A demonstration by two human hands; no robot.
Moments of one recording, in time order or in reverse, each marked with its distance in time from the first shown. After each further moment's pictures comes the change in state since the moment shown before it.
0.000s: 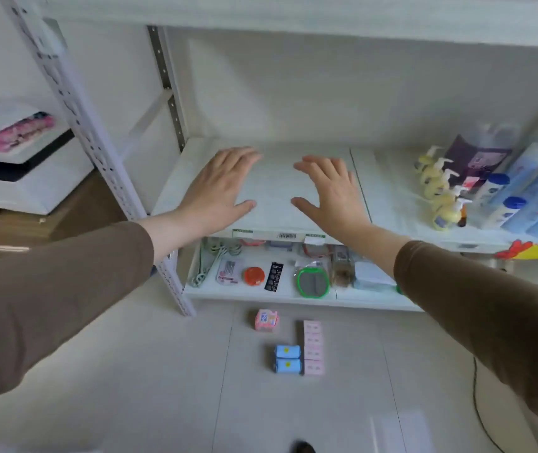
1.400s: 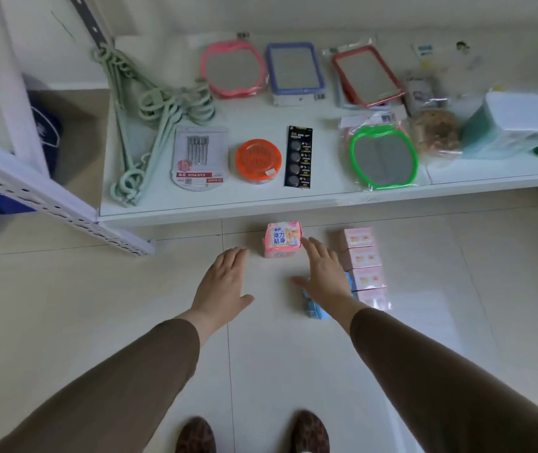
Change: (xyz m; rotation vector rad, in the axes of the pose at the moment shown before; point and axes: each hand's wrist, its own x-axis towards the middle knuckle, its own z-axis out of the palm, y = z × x) left_hand -0.294 -0.166 0.699 -0.281 -0.645 -0.244; right_hand -0.313 0.085 0.688 0.171 -0.697 0.757
